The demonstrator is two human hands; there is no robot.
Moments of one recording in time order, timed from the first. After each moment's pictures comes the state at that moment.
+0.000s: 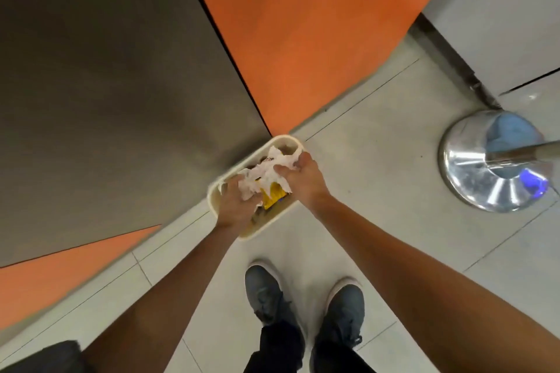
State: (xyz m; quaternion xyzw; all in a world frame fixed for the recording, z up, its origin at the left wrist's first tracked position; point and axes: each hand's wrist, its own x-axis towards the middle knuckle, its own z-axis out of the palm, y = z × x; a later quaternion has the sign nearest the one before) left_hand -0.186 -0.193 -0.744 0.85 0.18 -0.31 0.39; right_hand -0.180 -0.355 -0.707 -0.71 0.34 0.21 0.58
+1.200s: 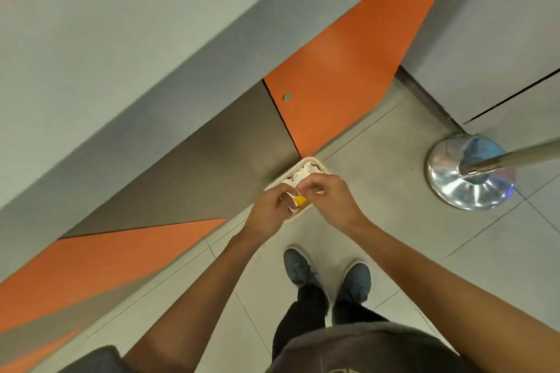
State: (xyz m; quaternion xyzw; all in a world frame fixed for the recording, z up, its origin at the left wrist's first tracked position) left_hand -0.217 -0.207 -0.416 0.86 -0.02 -0.33 0.39; right_hand -0.245 -0.363 -0.414 -0.74 0.16 0.15 0.63
